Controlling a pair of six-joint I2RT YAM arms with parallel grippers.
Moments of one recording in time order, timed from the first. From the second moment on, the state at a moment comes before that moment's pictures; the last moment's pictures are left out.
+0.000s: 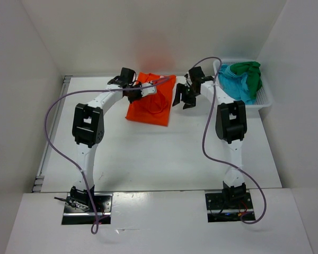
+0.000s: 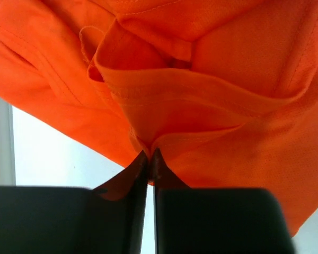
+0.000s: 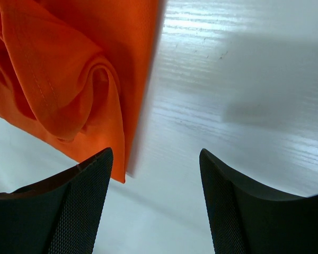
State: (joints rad) left arm -0.27 2.27 1.93 -0.57 0.36 1.04; right arm 0.23 2.29 1.95 -0.74 -0.36 0.35
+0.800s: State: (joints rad) left arm -0.16 2.76 2.80 -0.89 0.49 0.38; right arm 0.24 2.14 1.63 -0.60 -0.44 0.42
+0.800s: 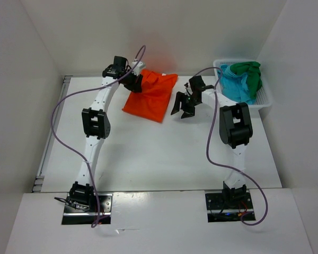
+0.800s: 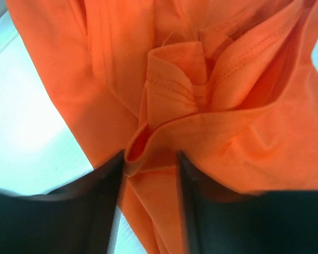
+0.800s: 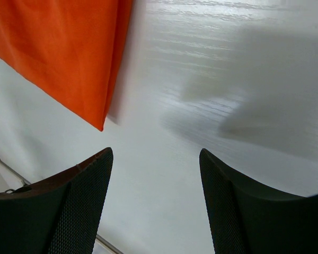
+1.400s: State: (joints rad) left arm -0.14 2.65 2.72 -0.90 0.26 0.25; right arm 0.38 2.14 1.61 -0.49 -0.42 0.61
